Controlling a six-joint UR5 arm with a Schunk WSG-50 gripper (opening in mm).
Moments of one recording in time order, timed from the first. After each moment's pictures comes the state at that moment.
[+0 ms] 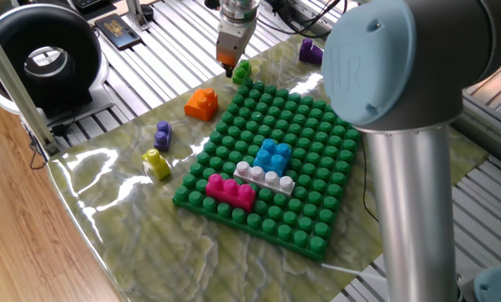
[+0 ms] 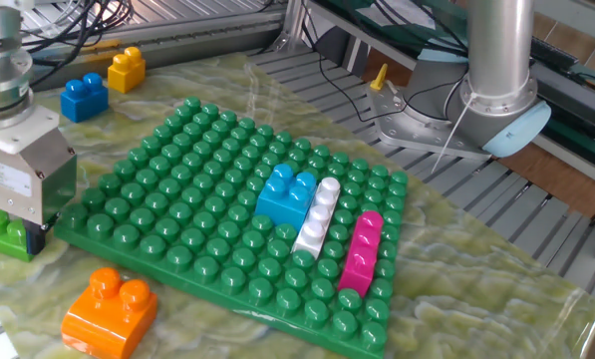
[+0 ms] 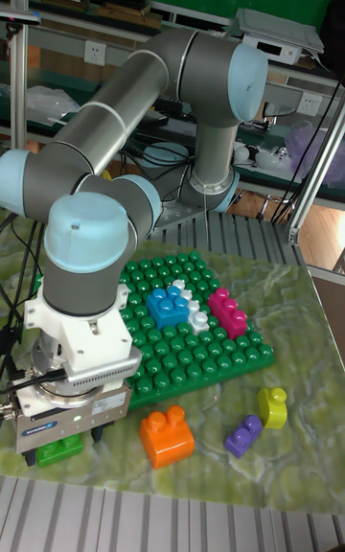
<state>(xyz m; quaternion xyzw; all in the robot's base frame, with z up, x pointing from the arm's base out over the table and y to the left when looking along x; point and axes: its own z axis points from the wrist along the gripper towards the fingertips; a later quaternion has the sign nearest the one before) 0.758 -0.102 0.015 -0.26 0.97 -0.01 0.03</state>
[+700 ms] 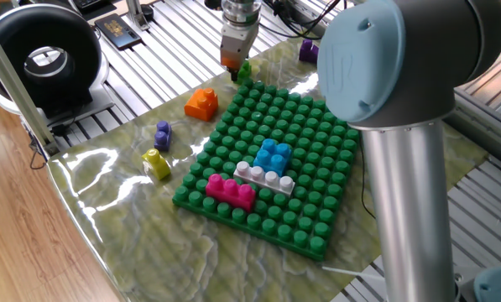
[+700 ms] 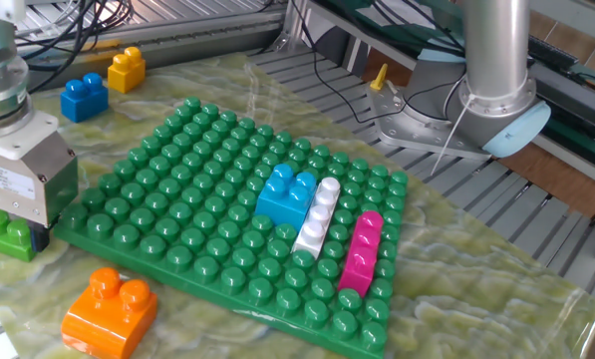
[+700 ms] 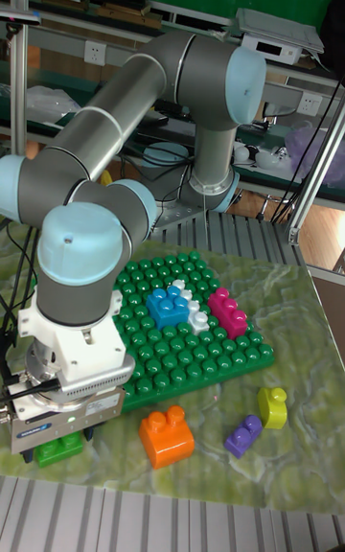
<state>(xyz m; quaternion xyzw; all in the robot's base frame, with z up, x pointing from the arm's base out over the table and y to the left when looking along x) 0.749 -0.110 0.005 -0.26 0.96 -0.01 0.01</state>
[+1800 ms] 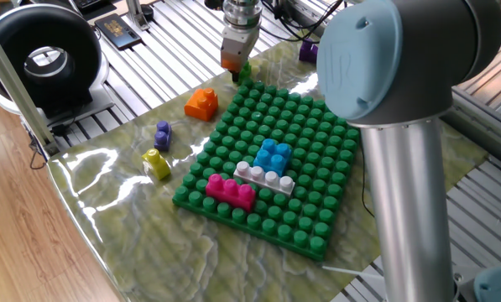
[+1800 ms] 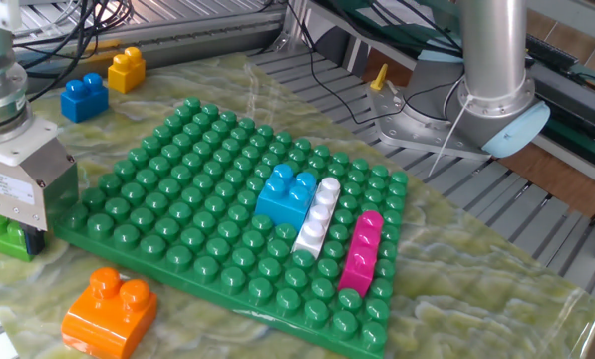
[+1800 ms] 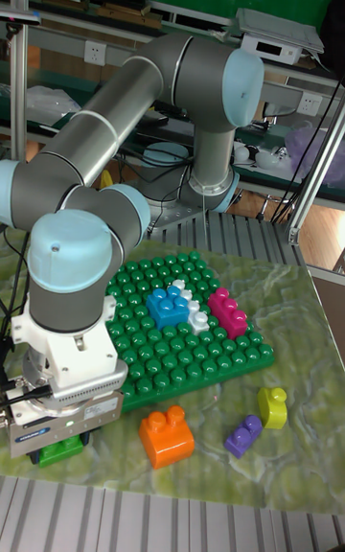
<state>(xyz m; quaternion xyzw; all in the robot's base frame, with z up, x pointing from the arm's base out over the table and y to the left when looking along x) 0.750 -0.108 -0.003 -0.26 0.97 0.00 0.01</state>
